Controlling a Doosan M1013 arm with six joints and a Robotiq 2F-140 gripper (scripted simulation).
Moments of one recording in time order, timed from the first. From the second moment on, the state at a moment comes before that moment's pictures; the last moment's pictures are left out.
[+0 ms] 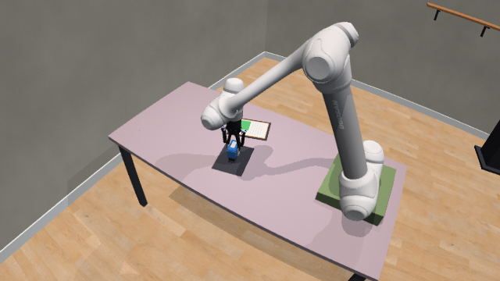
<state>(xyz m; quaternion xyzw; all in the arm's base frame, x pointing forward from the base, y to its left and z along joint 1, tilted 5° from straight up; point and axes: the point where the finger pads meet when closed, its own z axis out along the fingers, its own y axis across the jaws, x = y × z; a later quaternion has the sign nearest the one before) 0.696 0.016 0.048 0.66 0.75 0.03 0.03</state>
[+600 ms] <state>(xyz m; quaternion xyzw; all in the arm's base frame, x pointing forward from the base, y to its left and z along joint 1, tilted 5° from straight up) 0.693 0.015 0.080 0.66 0.75 0.03 0.03</state>
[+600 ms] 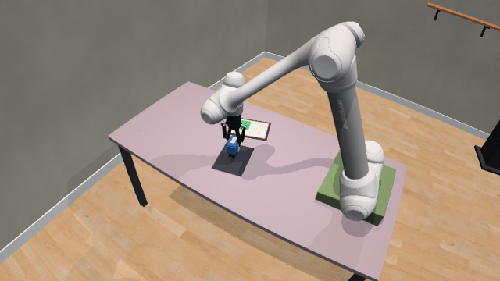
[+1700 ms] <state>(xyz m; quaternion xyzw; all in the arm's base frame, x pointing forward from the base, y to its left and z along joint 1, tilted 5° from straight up) 0.750 -0.273 0.090 0.64 0.77 0.03 0.03</state>
